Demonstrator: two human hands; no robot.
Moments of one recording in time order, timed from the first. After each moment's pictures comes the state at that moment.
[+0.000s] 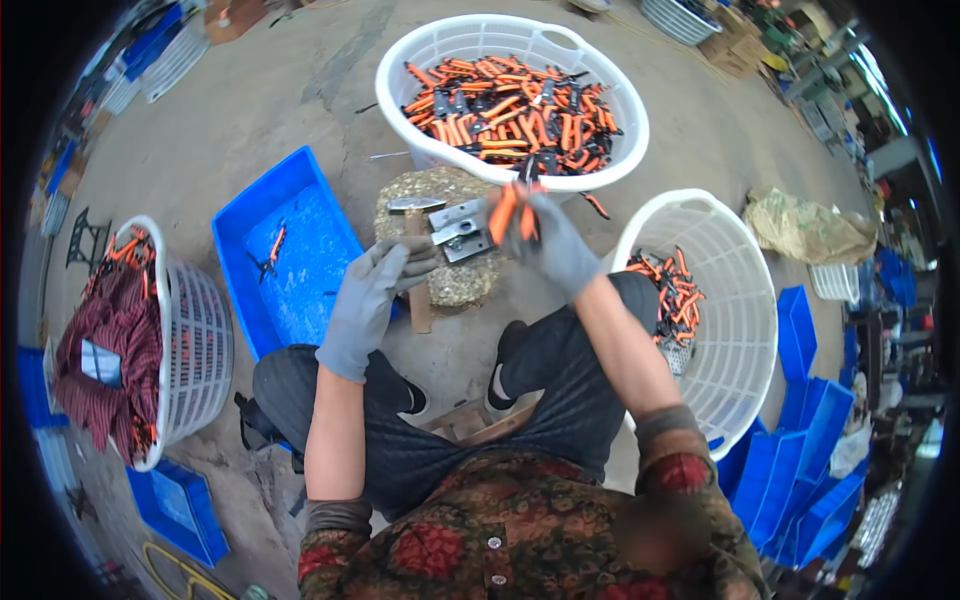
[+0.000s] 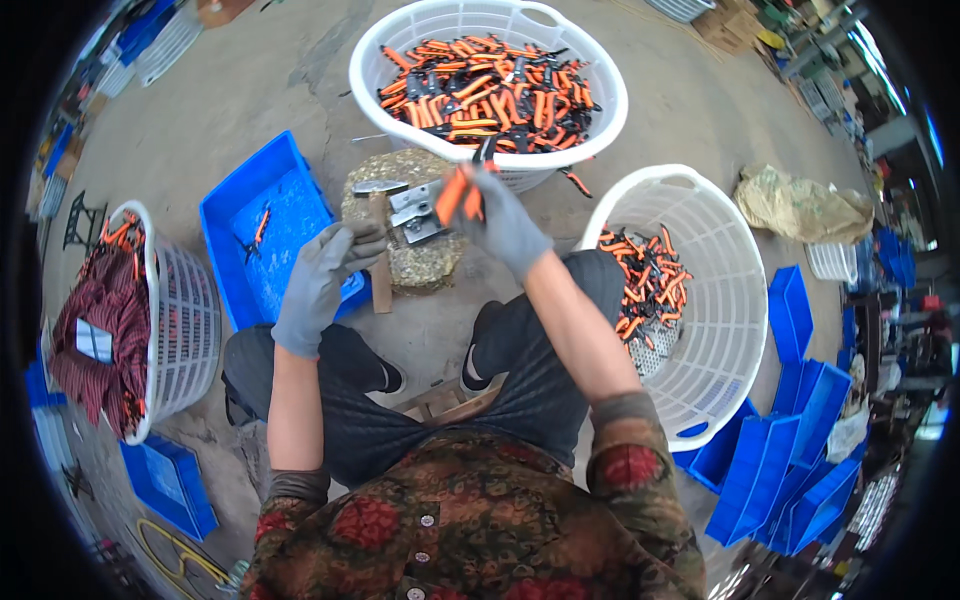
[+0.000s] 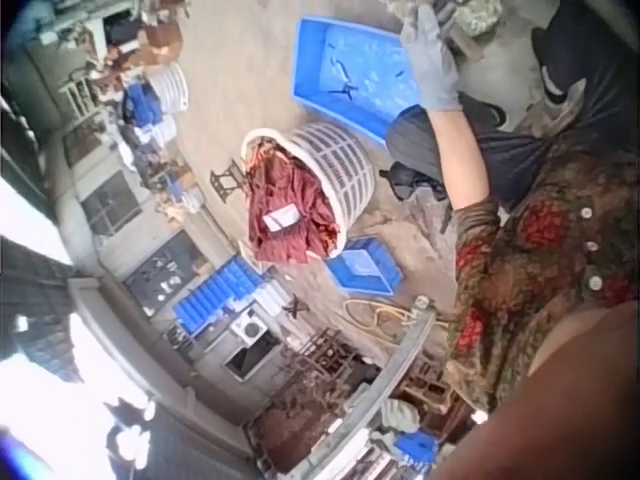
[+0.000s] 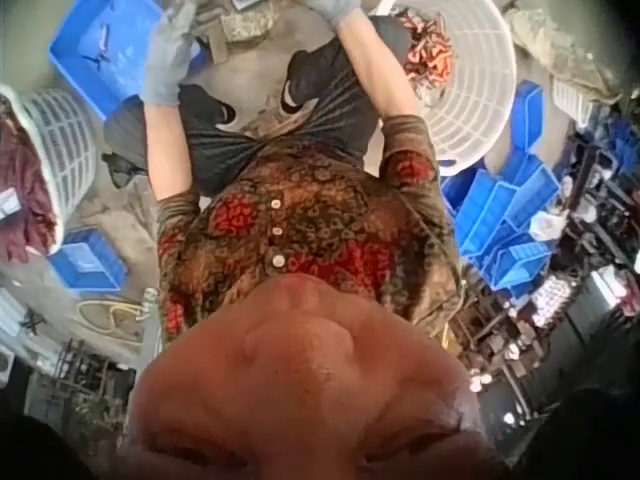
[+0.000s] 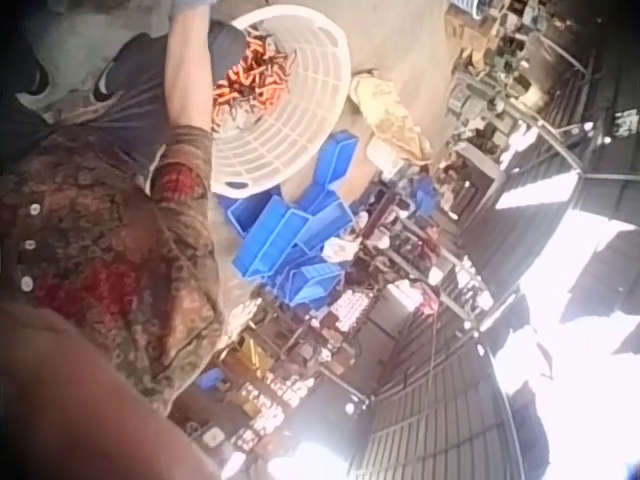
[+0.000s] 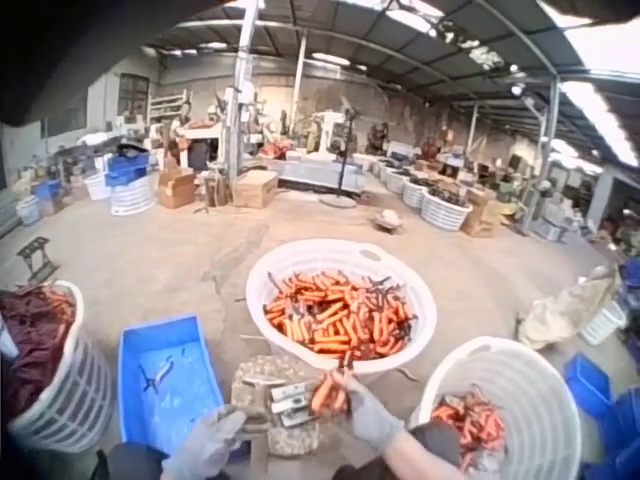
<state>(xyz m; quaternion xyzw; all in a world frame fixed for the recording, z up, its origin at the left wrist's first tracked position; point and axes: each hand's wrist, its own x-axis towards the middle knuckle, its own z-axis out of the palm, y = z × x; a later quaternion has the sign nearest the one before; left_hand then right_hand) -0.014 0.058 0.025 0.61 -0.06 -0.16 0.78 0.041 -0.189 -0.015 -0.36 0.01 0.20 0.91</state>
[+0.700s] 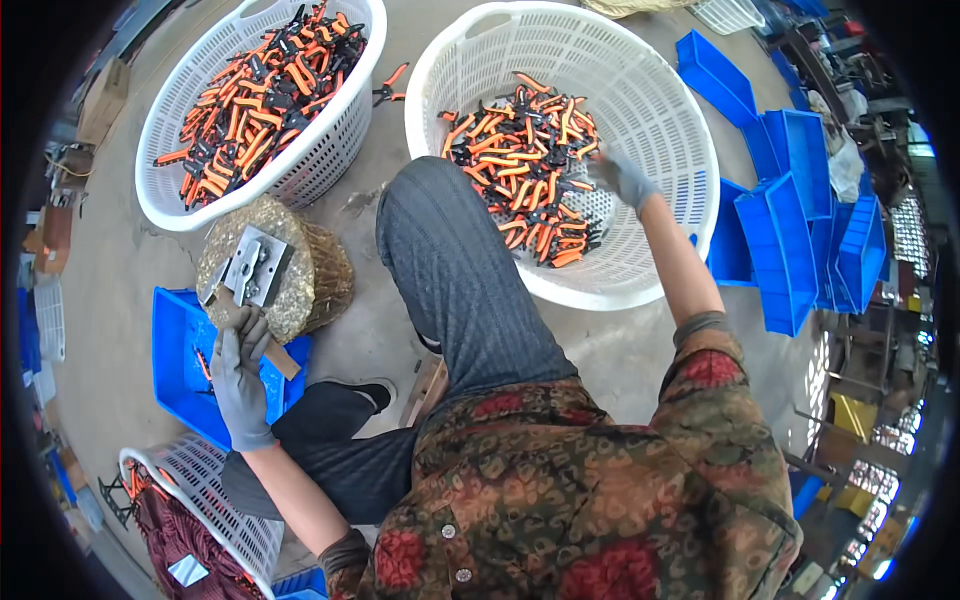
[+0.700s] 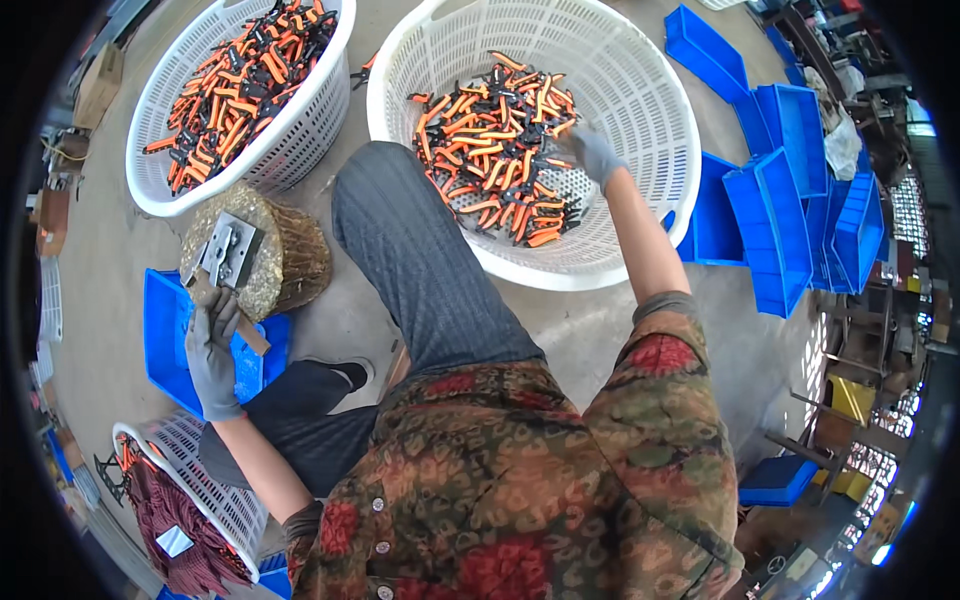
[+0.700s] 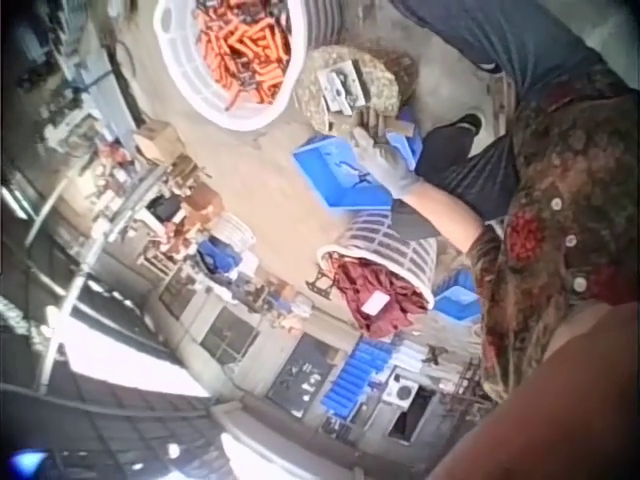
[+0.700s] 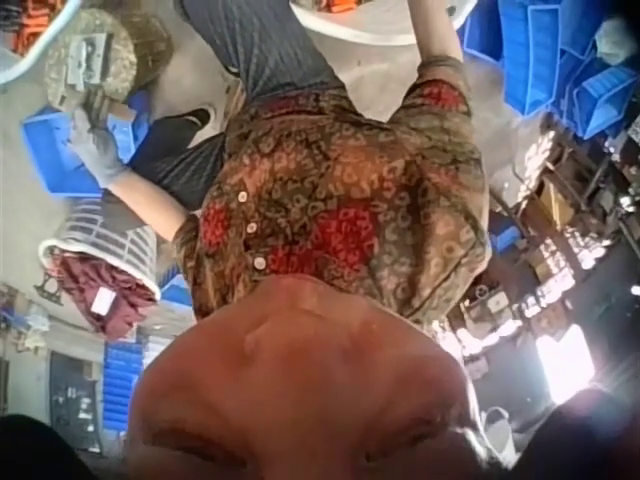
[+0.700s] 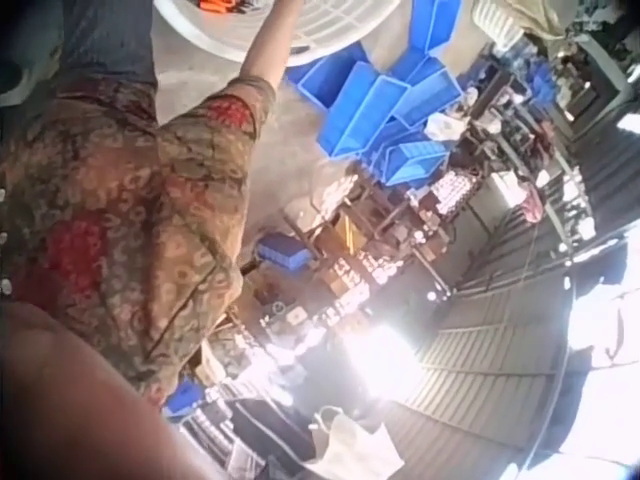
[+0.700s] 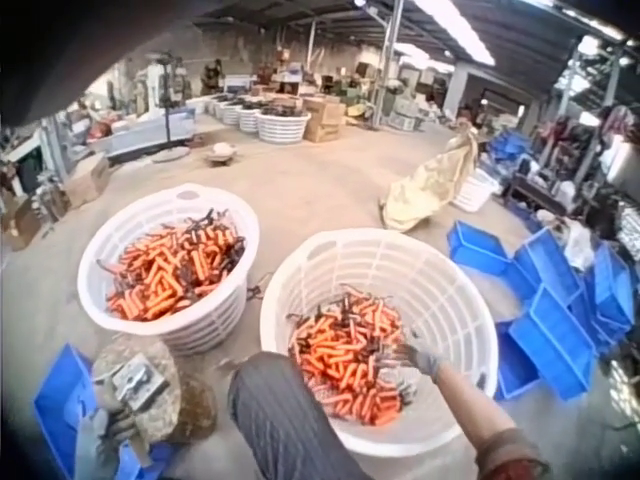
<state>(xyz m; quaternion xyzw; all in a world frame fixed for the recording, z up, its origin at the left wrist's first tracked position) 0.001 0.014 -0.013 0.68 -0.08 -0.22 0.69 -0.230 -0.595 -0.182 -0.49 0.41 -0.04 0.77</state>
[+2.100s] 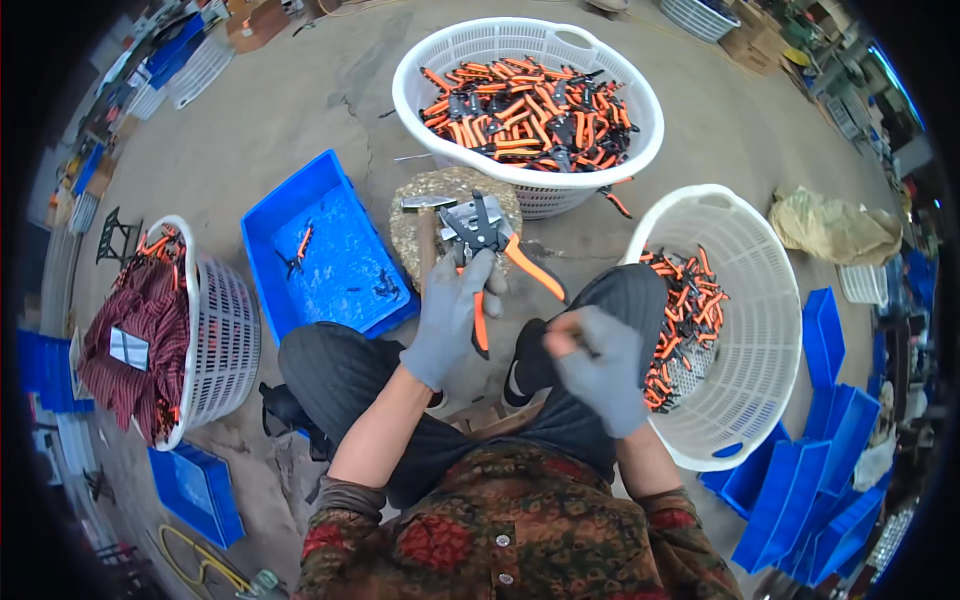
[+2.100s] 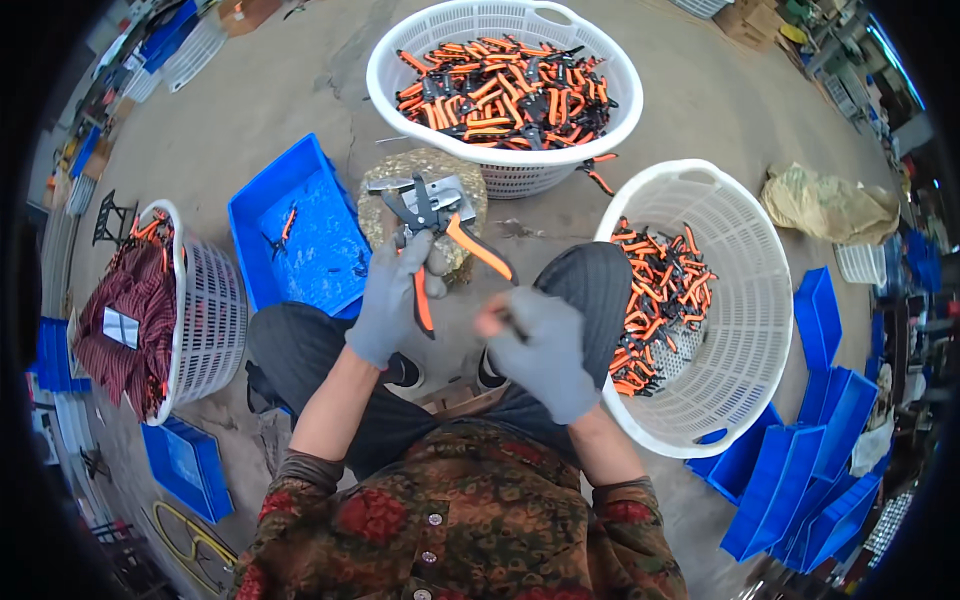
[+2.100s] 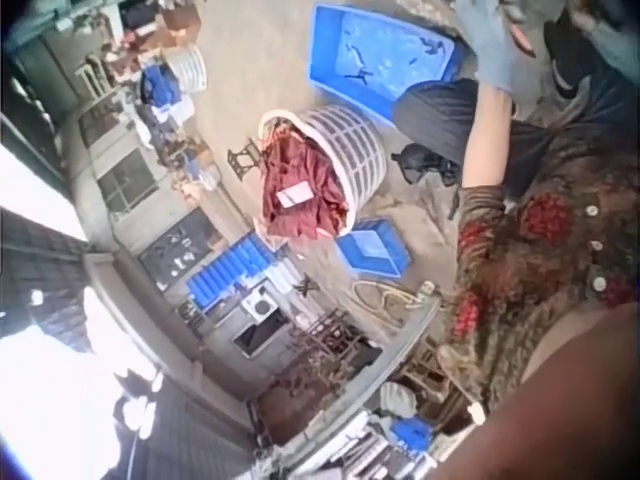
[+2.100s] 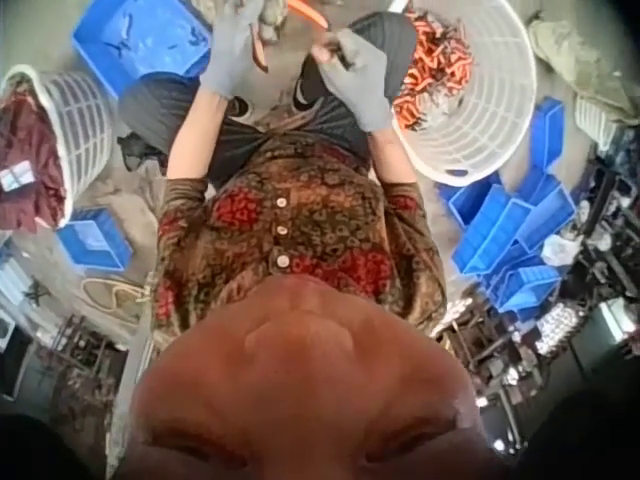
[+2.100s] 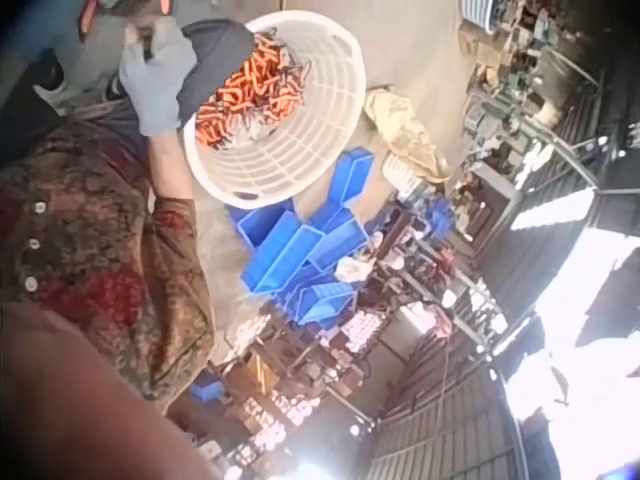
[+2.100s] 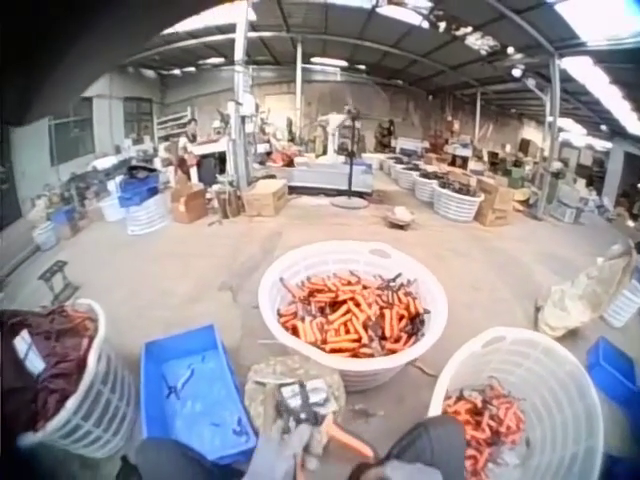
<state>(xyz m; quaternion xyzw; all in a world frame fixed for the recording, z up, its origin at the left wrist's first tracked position) -0.044 -0.032 0.030 0.60 0.05 -0.14 0.78 -0.121 -0.202 0.051 -0.88 -0.08 -0.12 0.44</state>
